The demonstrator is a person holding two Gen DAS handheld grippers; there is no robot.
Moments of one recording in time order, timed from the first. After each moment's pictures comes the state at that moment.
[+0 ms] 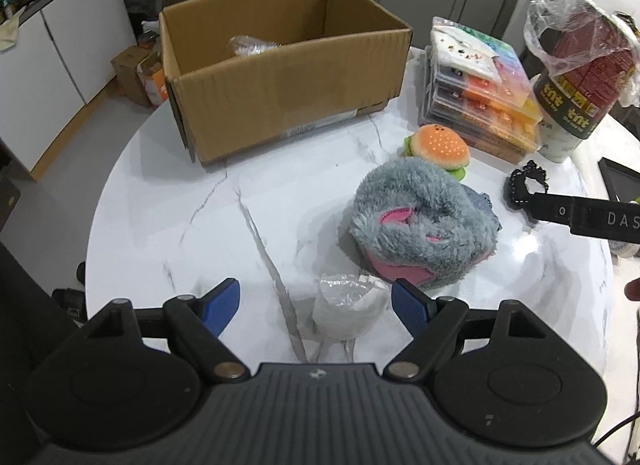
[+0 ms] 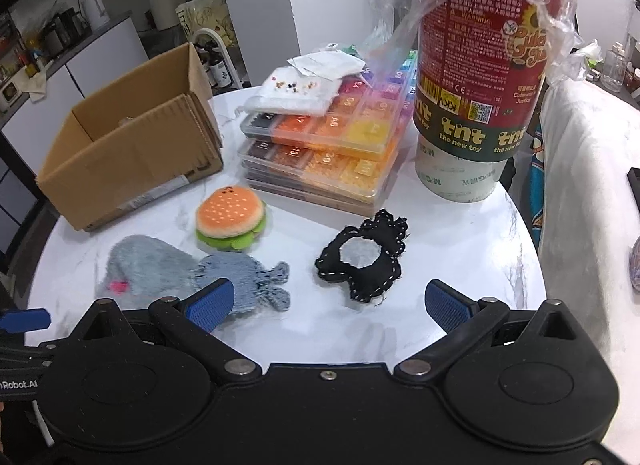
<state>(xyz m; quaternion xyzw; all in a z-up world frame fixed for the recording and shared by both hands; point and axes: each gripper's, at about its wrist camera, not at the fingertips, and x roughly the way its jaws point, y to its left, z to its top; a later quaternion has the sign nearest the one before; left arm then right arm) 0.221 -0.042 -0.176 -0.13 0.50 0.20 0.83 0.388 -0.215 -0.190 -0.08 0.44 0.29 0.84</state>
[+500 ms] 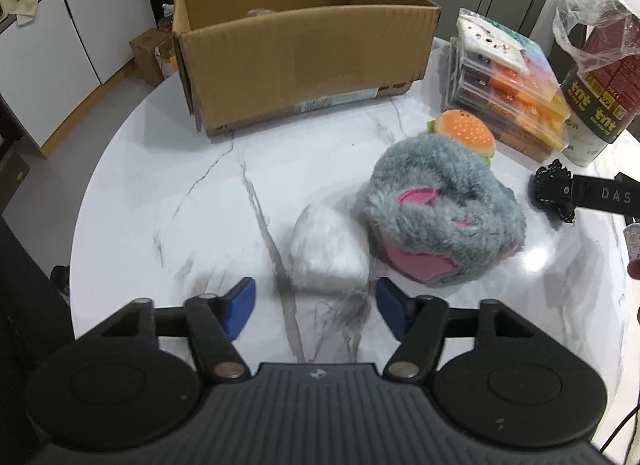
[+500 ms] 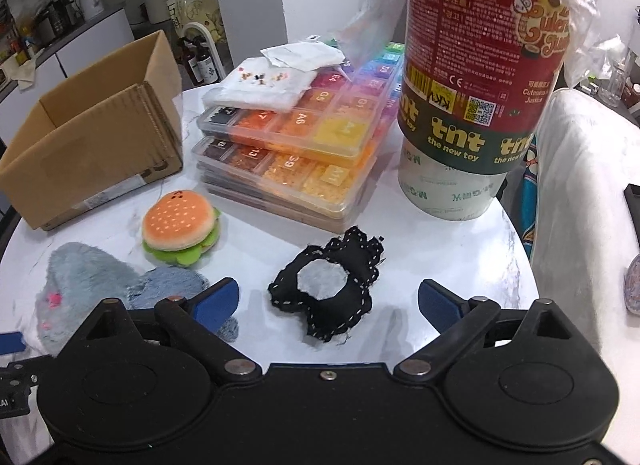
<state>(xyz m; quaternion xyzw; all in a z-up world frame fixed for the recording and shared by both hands) 0.221 -0.041 -0.201 -0.16 0.50 0.23 0.82 0.424 -0.213 -0.215 -0.10 0.43 0.28 0.85</state>
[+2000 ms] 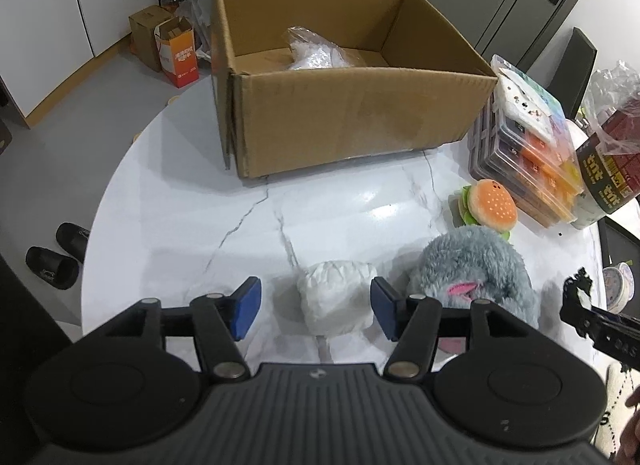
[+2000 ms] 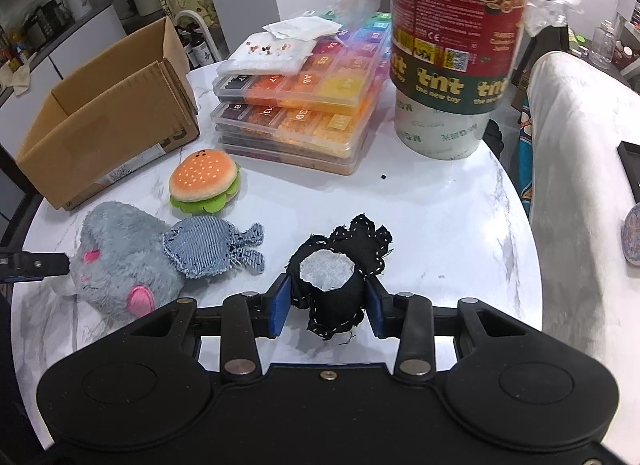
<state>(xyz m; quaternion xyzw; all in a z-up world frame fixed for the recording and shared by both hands) 0.234 0.024 -0.187 -0.23 0.49 0.21 0.82 0.381 -0.232 -0.200 -0.07 0.48 0.27 0.83</state>
